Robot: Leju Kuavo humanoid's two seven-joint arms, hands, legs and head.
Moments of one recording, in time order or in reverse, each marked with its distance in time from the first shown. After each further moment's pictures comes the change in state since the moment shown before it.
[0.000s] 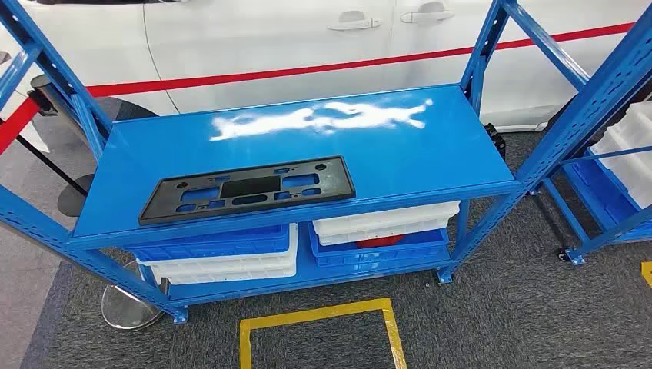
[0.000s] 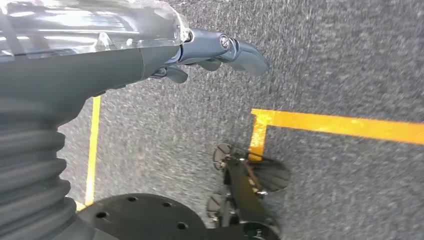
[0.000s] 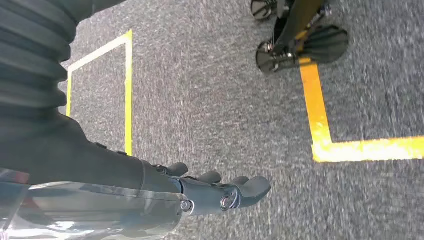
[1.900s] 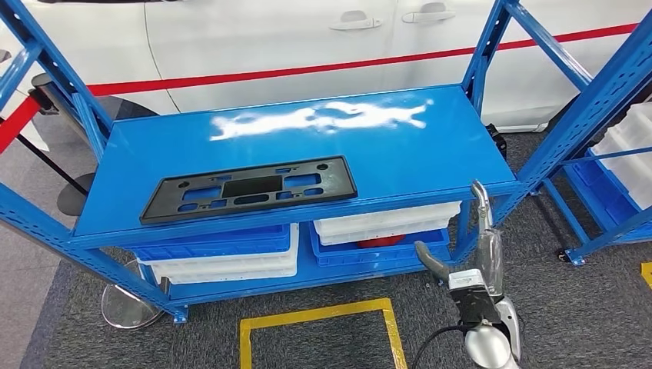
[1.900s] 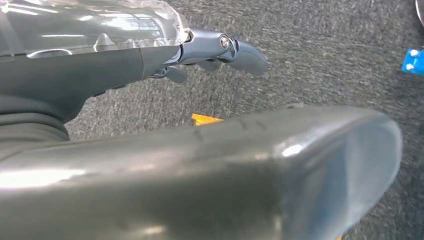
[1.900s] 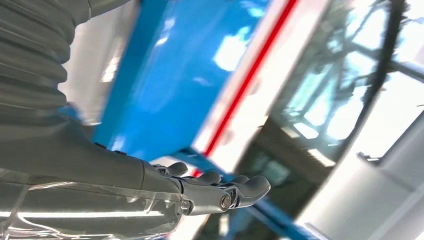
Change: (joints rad) left arm -0.080 -0.045 0.550 0.081 -0.411 -0.040 -0.353; right arm -0.079 -0.129 0.518 -1.226 0.073 -0.270 -0.500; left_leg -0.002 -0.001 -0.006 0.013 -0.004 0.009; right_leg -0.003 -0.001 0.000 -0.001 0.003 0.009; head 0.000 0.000
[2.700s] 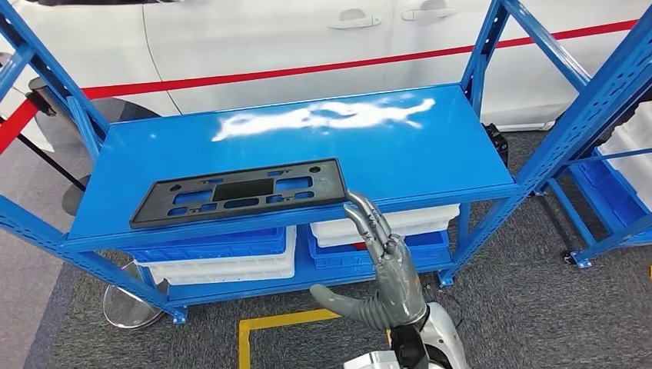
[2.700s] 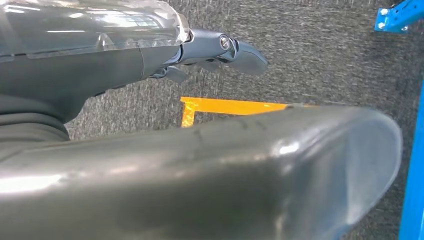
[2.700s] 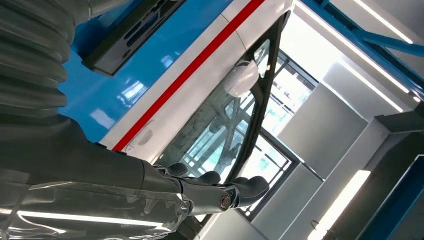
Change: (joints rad) left arm -0.013 0.004 0.082 0.034 -0.146 -0.070 -0.069; right arm -0.103 -0.029 0.532 -0.225 0.291 -0.028 0.217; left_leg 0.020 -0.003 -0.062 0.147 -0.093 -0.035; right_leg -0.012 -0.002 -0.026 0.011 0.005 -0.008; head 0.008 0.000
